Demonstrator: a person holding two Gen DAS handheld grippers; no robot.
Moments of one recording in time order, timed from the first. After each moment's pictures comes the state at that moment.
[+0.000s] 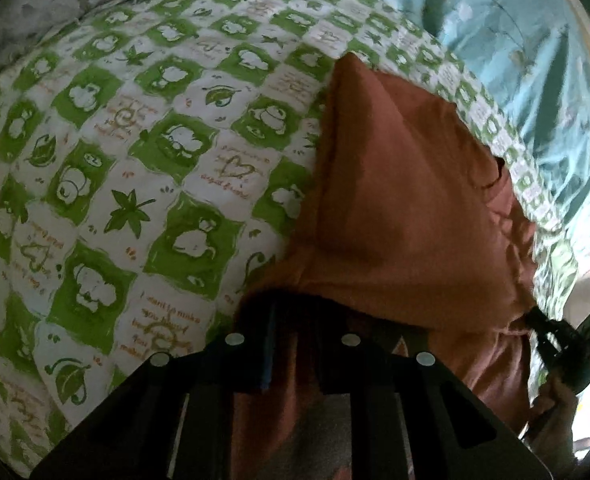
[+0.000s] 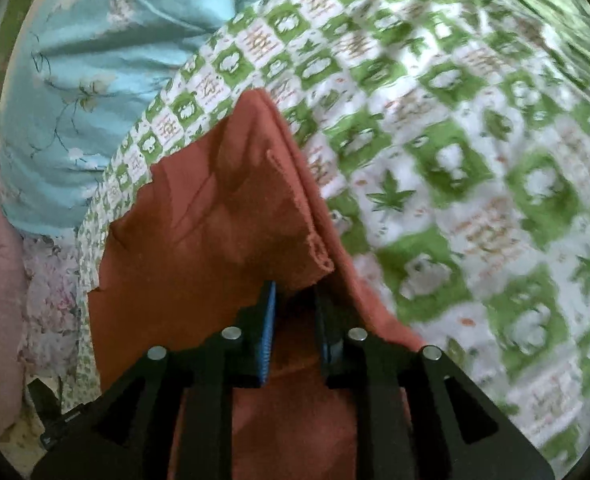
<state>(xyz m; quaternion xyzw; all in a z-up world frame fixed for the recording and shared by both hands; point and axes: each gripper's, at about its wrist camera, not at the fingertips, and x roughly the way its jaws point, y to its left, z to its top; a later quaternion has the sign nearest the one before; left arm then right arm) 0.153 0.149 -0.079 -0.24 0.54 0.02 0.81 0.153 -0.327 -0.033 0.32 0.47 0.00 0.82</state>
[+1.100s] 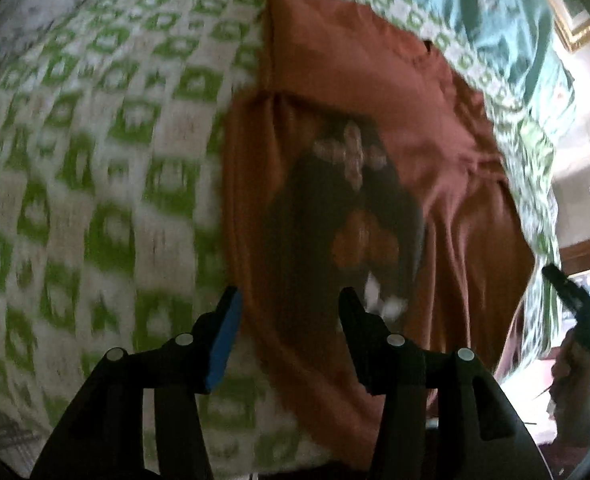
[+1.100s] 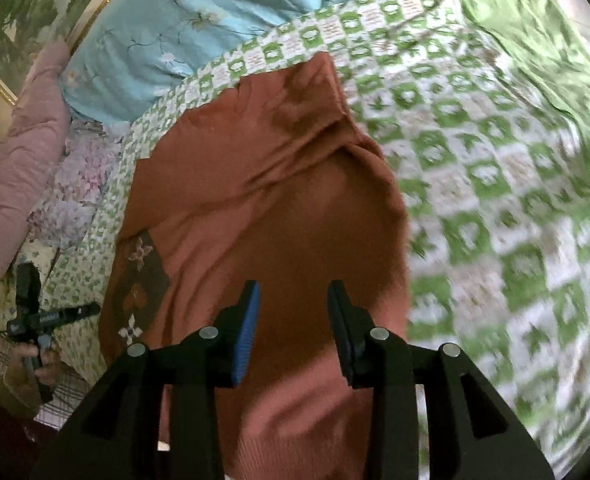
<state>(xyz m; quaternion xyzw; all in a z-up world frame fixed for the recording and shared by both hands) 0.015 0.126 -0.046 -0.16 0.61 -0.07 0.77 -0.028 -0.292 0.031 0.19 0.49 0.07 0.85</state>
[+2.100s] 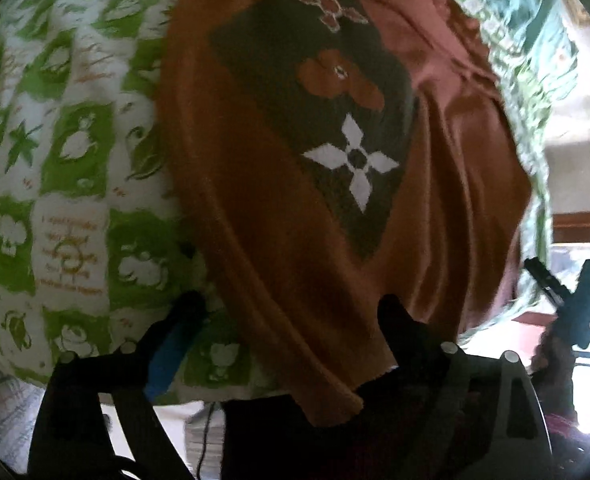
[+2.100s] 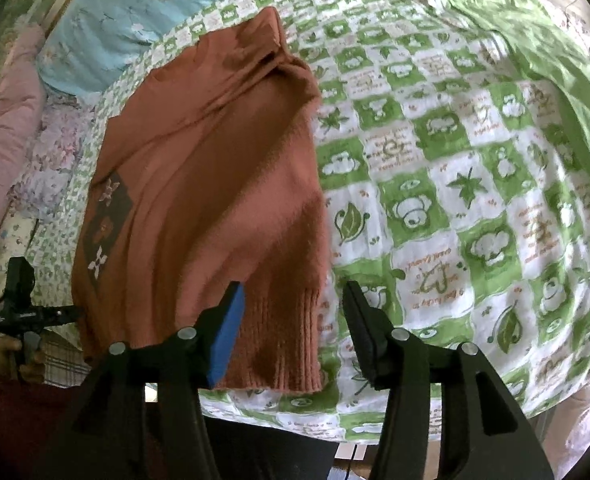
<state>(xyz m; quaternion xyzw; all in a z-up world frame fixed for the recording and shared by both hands) -0.037 0.081 -0.089 -0.17 0.69 -0.11 0.70 -0.108 -0.308 0.000 0.20 0.55 0.03 0.81</state>
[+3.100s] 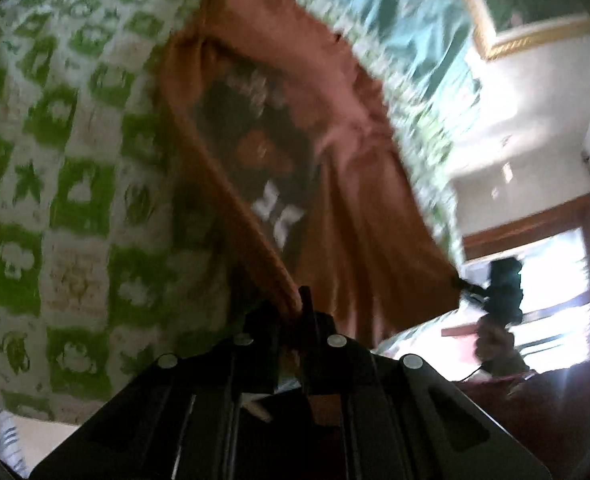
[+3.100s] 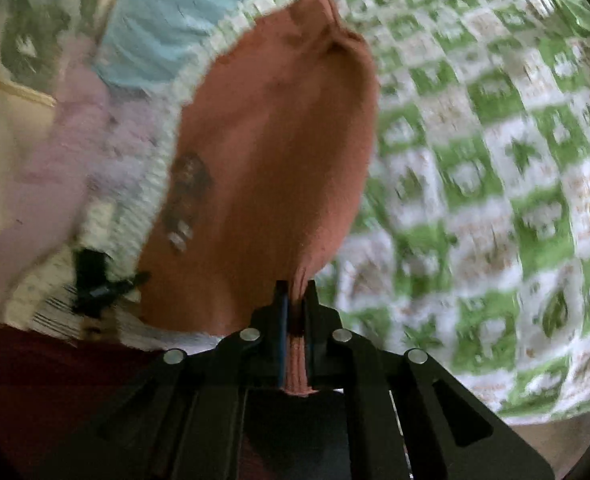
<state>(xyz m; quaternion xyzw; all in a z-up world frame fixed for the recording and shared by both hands) -0.057 0.155 -0.036 -0.29 0.55 -0.24 0.75 -0.114 -0.334 0.013 0.31 0.54 0.19 0.76</state>
